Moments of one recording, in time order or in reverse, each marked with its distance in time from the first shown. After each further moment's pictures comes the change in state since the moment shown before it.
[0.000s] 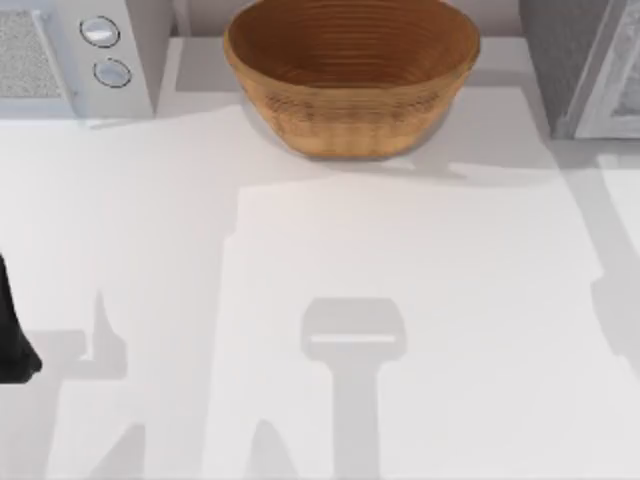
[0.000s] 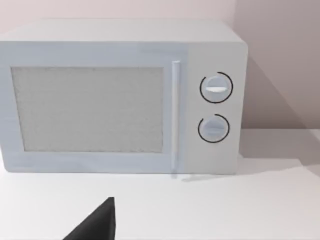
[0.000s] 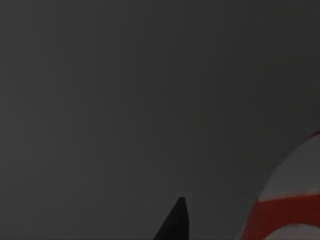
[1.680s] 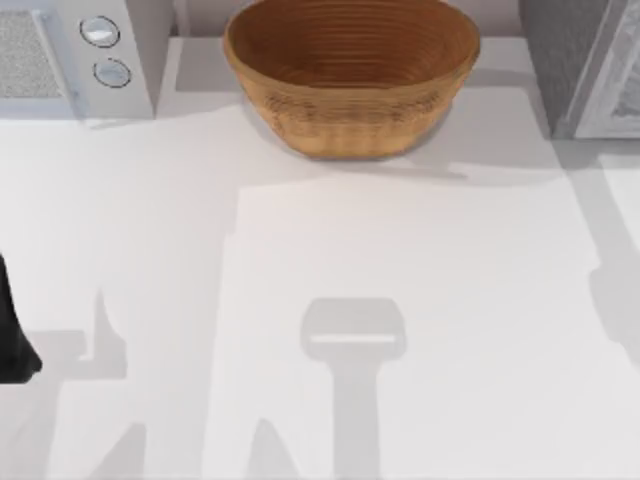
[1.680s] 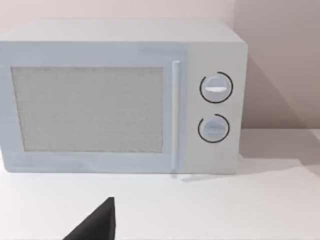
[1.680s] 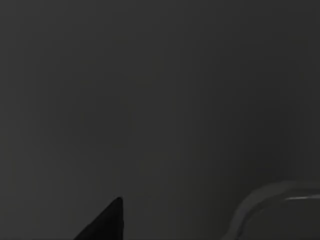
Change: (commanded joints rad) left arm 0.000 0.000 0.000 0.000 0.000 0.000; right arm -0.010 0.078 0.101 -0.026 -0.008 0.000
